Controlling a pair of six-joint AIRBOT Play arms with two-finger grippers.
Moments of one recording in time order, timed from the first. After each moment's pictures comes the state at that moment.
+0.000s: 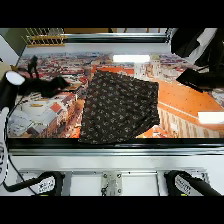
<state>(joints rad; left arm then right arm) 0.15 -1.34 1.19 0.99 -1.07 -1.50 -0.22 -1.14 1.34 -1.17 1.19 1.56</state>
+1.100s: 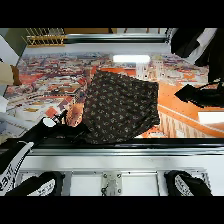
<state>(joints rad) -0.09 -1.23 0.53 0.81 -0.90 -1.56 -0.22 -0.91 1.14 -1.14 1.24 1.53</state>
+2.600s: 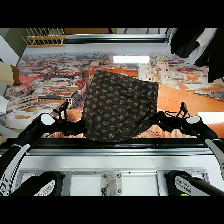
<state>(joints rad) -0.14 -1.10 0.60 0.92 -0.94 -1.57 -0.18 -1.25 0.52 -0.69 0.66 1.41</state>
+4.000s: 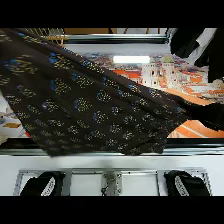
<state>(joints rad) 0.07 -0.74 1.62 0.92 -1.10 -1.56 -0.15 -0.64 1.34 -1.07 1.63 1.86</state>
